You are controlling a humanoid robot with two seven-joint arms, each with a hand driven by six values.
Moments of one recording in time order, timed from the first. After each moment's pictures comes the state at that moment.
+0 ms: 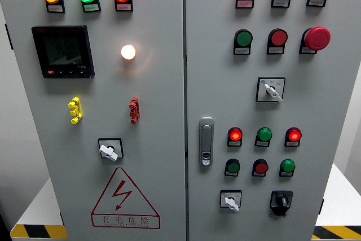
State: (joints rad) left arm -0.04 -0.09 0.02 -0.19 0.04 0.09 0.03; right arm 0.01 0.12 0.32 -0.11 -0.20 0.15 0.04
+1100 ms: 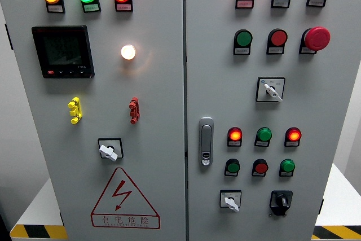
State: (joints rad) left arm -0.04 -0.09 0.02 -0.19 0.04 0.09 0.03; right arm 0.00 0.12 0.88 -0.15 -0.67 0.27 0.00
